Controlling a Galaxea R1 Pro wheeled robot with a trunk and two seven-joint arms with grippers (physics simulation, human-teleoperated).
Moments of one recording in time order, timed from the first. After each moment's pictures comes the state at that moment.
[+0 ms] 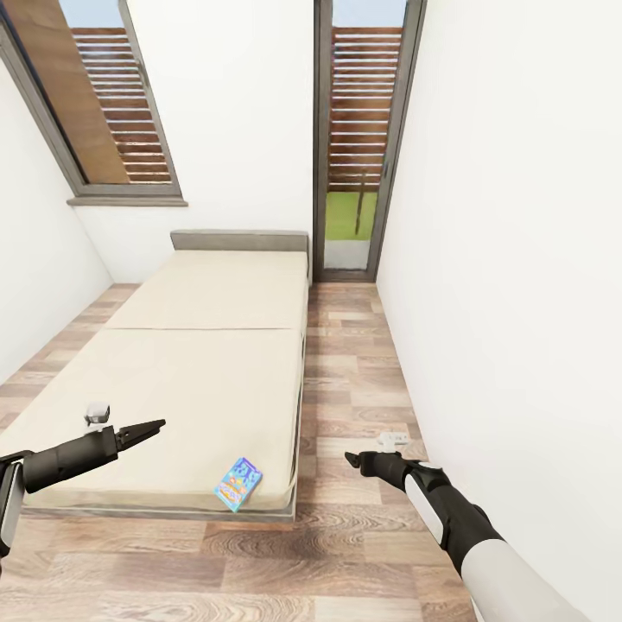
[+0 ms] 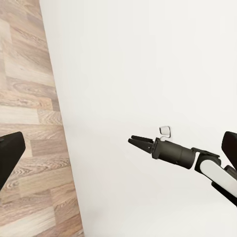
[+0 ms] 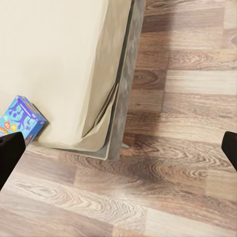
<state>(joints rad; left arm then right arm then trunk) -0.51 0.30 0.53 -1.16 -0.03 0.94 -1.44 -0.64 -0.01 0.18 -0.67 -0.28 0.33 0.23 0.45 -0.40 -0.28</state>
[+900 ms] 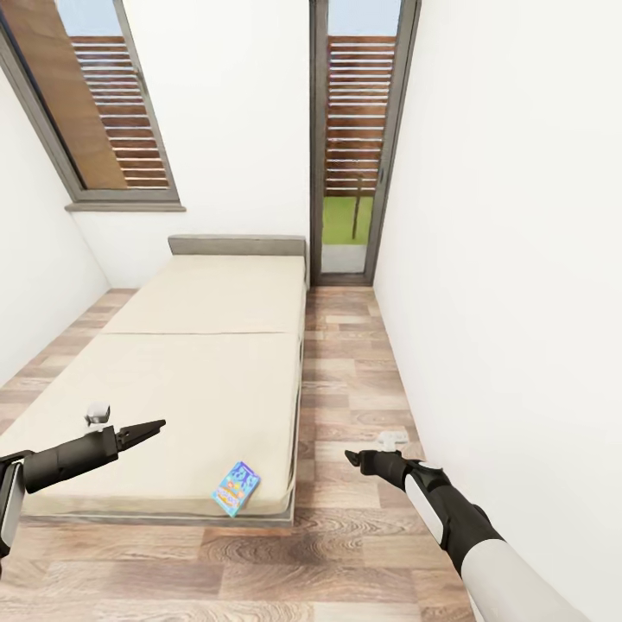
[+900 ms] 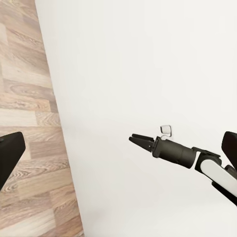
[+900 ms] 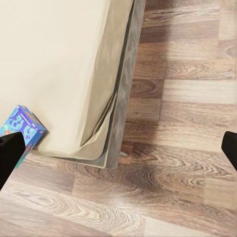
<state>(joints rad) -0.51 0.30 0.53 -1.16 -0.03 0.94 -1.44 -0.64 -0.01 0.18 -0.67 -0.28 0.31 0.23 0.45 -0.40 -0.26</state>
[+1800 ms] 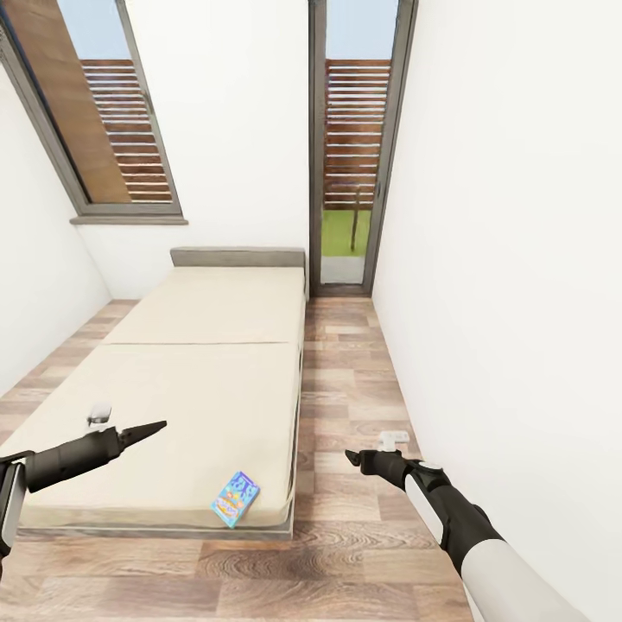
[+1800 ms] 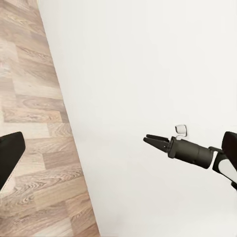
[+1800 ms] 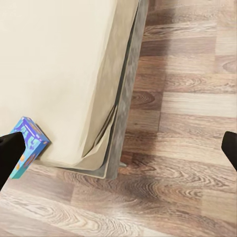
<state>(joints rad) -0.51 0.30 0.53 -1.16 -0.03 0.88 -1.39 -0.64 -0.01 0.18 -0.67 -0.28 0.30 0.23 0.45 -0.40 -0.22</state>
